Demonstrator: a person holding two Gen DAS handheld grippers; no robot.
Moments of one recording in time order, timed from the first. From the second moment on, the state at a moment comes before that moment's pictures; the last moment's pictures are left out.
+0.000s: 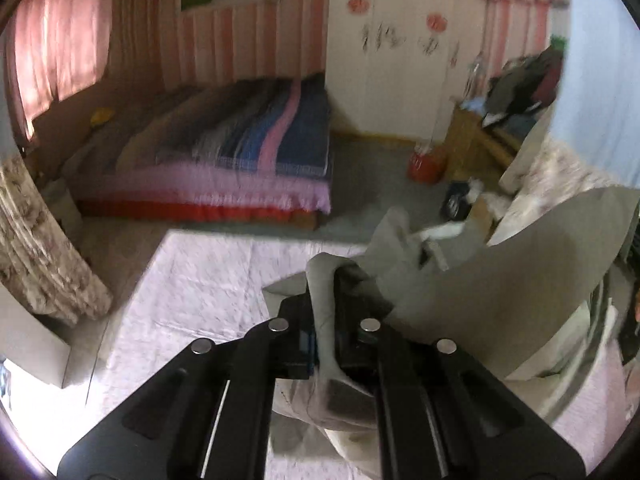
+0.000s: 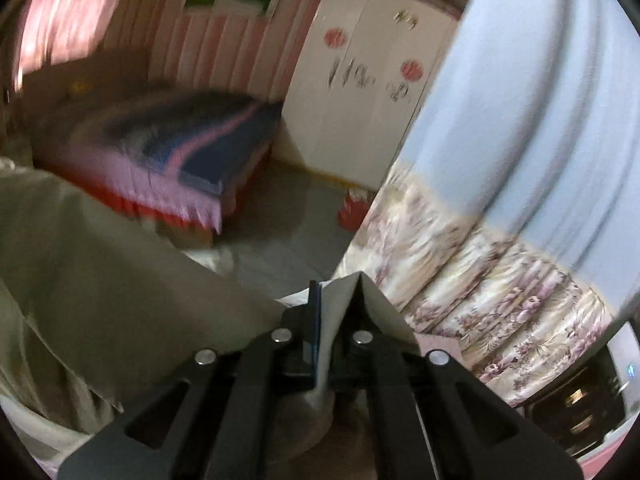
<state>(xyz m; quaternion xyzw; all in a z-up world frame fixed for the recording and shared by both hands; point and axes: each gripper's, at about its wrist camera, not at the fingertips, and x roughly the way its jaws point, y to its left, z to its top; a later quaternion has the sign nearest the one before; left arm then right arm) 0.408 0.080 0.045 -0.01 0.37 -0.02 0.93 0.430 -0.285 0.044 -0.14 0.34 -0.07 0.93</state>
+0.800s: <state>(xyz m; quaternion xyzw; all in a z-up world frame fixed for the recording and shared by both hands) 0.404 0.107 0.044 0.03 0.37 -0.01 0.93 0.348 -0.292 0.044 -0.17 0.35 0.10 0.92</state>
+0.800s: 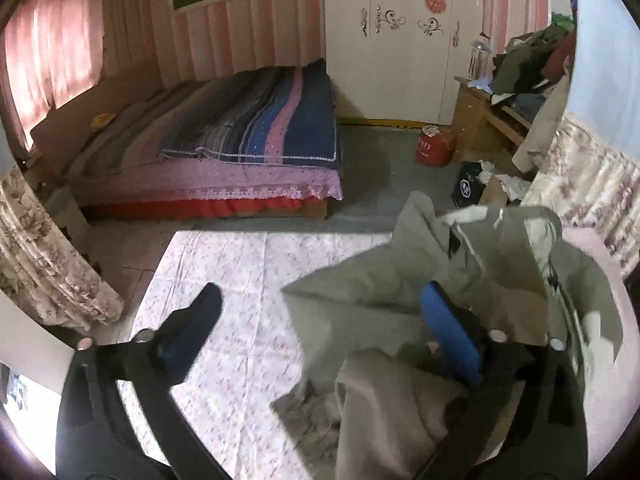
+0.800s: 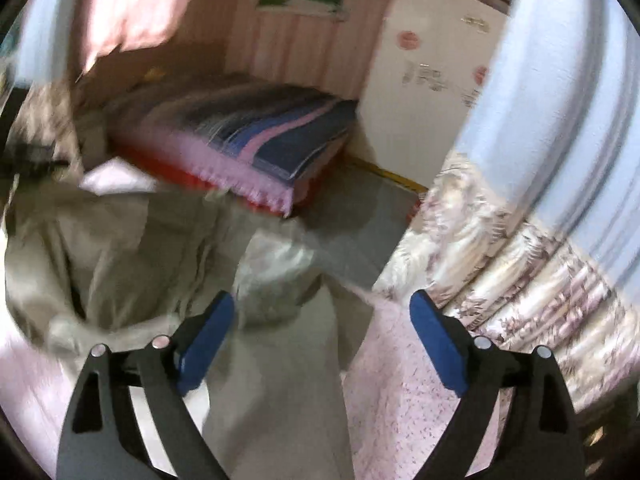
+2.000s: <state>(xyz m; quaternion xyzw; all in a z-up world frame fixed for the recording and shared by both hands) 0.424 0.067 -0.035 0.02 0.47 -0.07 0.88 0.420 -0.322 -0.003 0.03 0.43 0.09 0.90</state>
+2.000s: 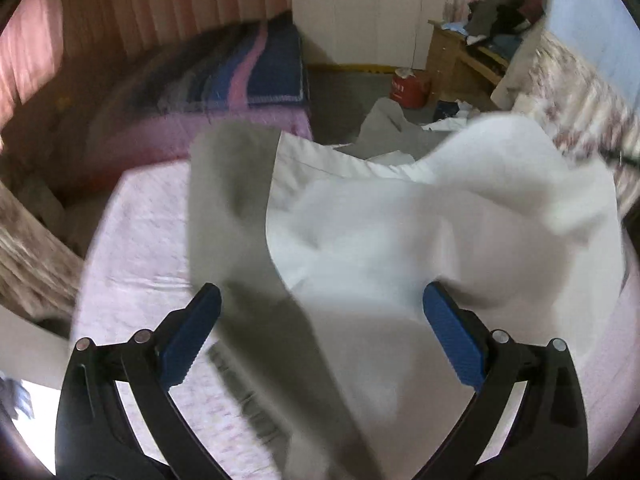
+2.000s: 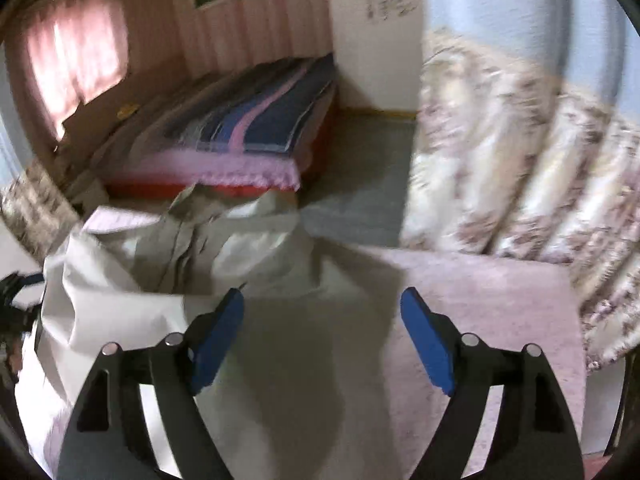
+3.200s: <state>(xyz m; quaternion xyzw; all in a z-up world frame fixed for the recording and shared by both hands) 0.457 0.070 -0.011 0.06 0.42 -0.02 0.90 0.483 -0.329 0.002 0.05 0.46 0.08 0.88</state>
